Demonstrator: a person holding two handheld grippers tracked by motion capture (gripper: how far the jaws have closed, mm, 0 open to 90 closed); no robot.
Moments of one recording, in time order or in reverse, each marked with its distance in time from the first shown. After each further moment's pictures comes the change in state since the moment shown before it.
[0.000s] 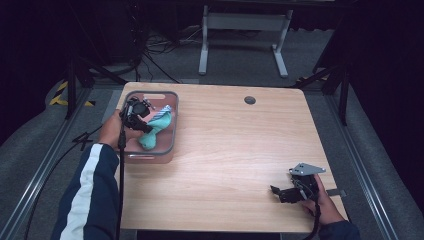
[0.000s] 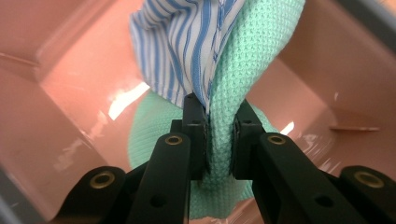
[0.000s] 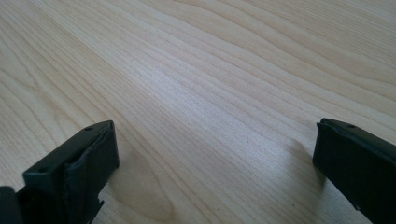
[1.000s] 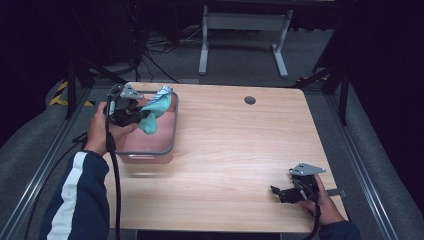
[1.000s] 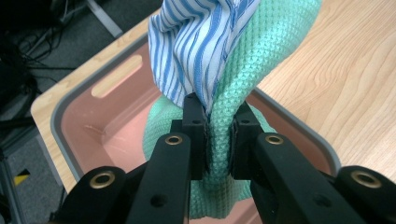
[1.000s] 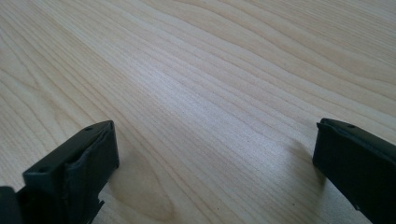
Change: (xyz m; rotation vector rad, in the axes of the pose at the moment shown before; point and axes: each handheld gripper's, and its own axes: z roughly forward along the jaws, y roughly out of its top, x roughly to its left) left arm -0.027 -0.010 -0.077 -0.376 0.098 0.021; right arm 0.000 0.000 0.000 0.001 -0.001 -0.001
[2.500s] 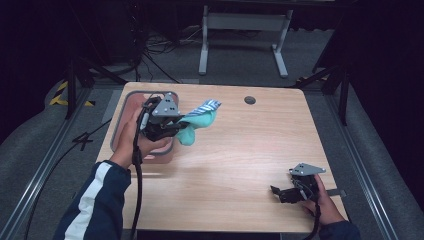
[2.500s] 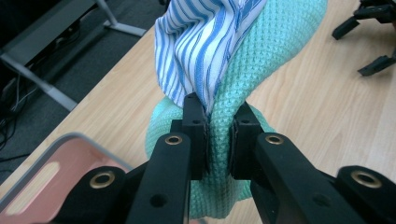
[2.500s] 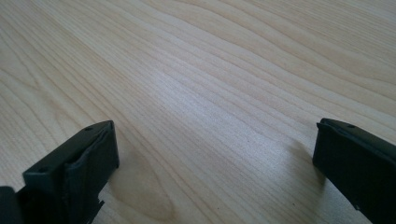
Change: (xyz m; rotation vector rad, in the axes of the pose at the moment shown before) left arm -0.099 0.049 -0.011 -0.141 -0.199 0.259; right arm 0.000 0.000 0.000 0.001 0.000 0.001
